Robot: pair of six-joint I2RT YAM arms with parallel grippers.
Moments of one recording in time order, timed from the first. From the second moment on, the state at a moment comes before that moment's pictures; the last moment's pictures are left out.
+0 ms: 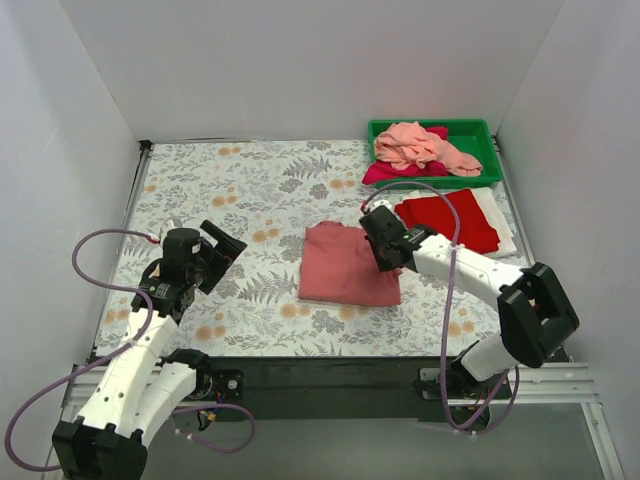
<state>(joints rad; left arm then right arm) -0.21 0.79 0.69 -0.57 -0.03 -1.02 0.73 1.52 0.99 -0.56 0.34 0.29</state>
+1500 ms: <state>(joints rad) -0.21 0.81 0.72 -0.63 -0.15 -0.98 0.40 1.44 1.40 -0.64 0.55 -0.48</state>
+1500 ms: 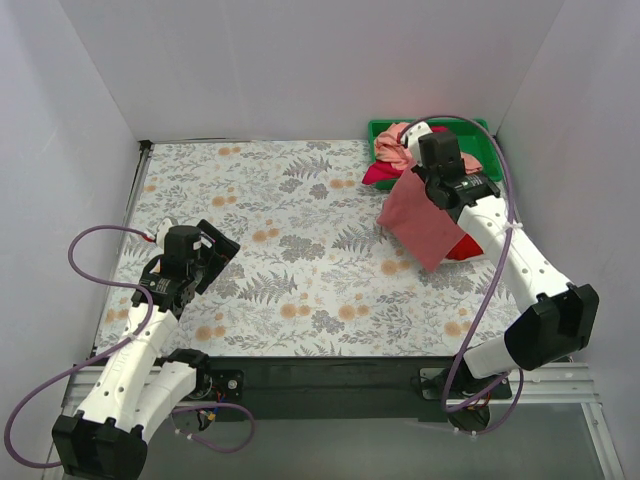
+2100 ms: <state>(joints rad) -0.21 0.83 0.72 -0.63 -0.15 -0.98 0.39 1.40 1.56 -0.79 0.38 -0.34</state>
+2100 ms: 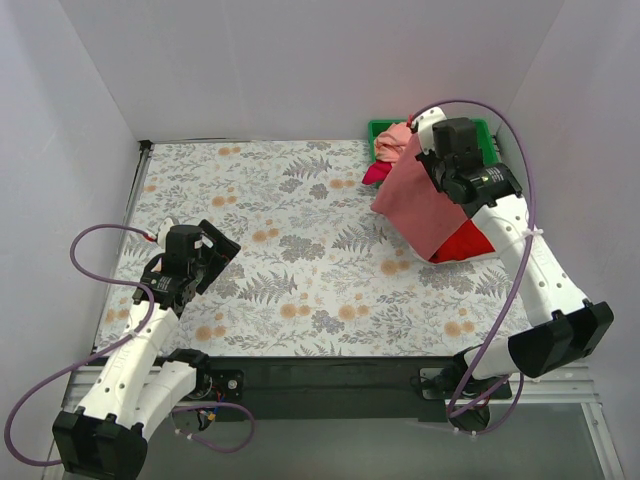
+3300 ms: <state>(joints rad) -0.21 0.86 0.74 -0.66 -0.18 -0.98 -0.04 1.62 1.48 -0.70 0.18 -0.36</state>
